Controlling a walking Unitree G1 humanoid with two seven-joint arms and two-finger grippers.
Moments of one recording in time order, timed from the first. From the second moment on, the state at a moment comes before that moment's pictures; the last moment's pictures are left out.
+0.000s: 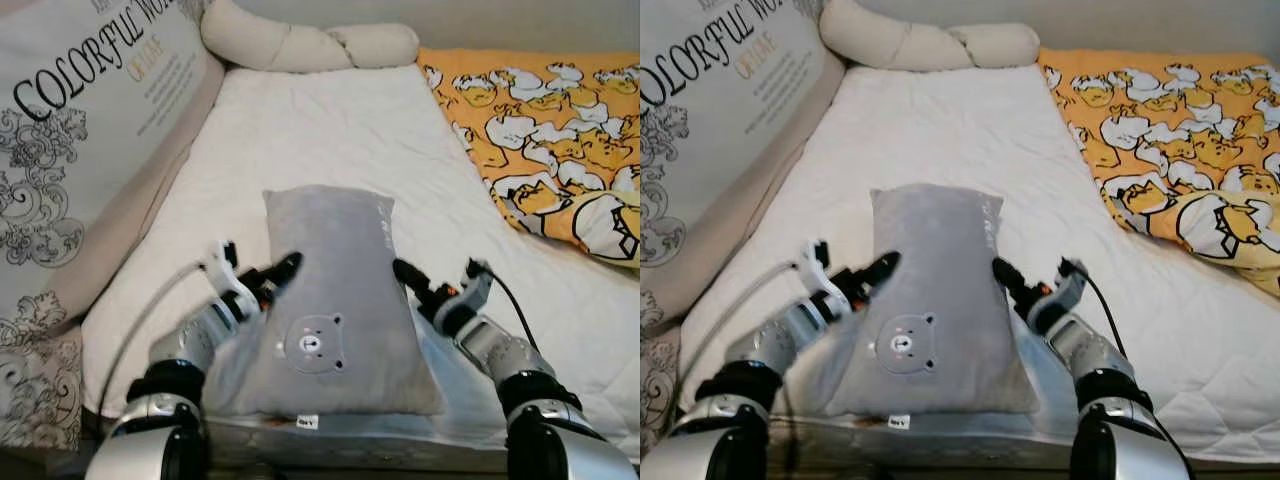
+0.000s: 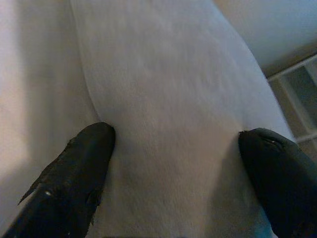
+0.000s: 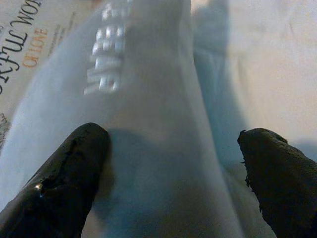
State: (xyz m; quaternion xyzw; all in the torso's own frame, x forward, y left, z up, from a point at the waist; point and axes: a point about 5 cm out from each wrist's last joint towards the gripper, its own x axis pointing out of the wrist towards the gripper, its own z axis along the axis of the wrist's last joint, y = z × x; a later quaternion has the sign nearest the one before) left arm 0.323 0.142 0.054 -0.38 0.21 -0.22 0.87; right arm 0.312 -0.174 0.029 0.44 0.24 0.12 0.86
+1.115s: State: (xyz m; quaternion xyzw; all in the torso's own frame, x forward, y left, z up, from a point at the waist) left arm 0.313 0.127 0.040 -0.37 0.25 -0.27 0.85; right arm 0.303 -0.140 0.021 0.43 0.28 0.21 0.83
